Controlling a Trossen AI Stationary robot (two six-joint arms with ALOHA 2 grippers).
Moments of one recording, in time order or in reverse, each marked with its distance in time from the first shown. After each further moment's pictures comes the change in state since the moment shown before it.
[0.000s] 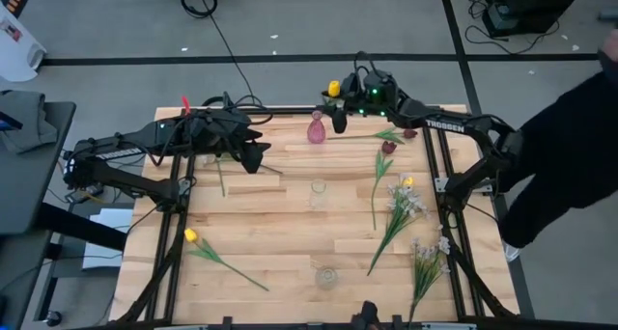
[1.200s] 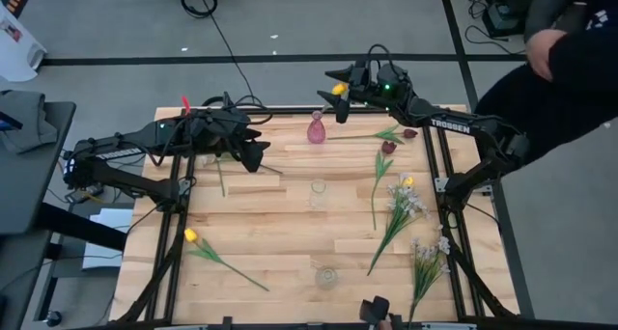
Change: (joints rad) left arm 0.000 0.000 0.000 -0.008 -0.026 -0.021; right arm -0.032 -0.041 -0.001 0.202 0.011 -0.081
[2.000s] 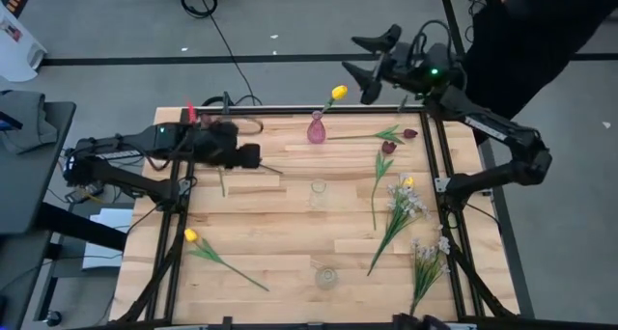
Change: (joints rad) left arm -0.098 0.003 0.000 -0.267 0.089 -0.823; right arm -0.023 -0.221 0.172 -0.090 -0.038 -0.064
